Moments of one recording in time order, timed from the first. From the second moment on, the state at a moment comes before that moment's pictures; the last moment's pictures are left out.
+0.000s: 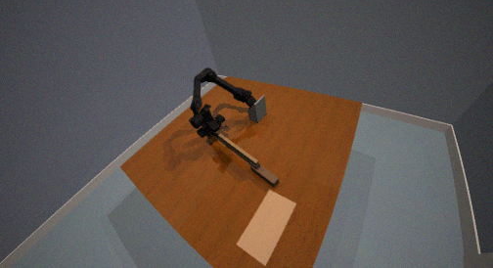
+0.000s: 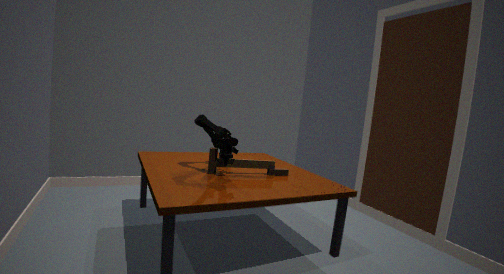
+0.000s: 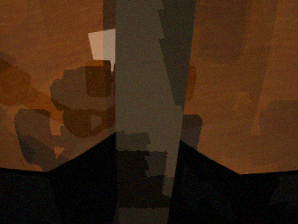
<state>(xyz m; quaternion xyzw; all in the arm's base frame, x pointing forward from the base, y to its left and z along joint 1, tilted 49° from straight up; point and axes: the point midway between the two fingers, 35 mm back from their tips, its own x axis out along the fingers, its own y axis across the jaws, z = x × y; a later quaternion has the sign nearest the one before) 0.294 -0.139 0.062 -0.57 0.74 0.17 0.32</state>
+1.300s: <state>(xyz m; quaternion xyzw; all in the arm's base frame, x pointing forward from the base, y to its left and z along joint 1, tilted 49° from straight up) 0.293 -0.141 0.066 -0.57 0.73 0.18 0.32</state>
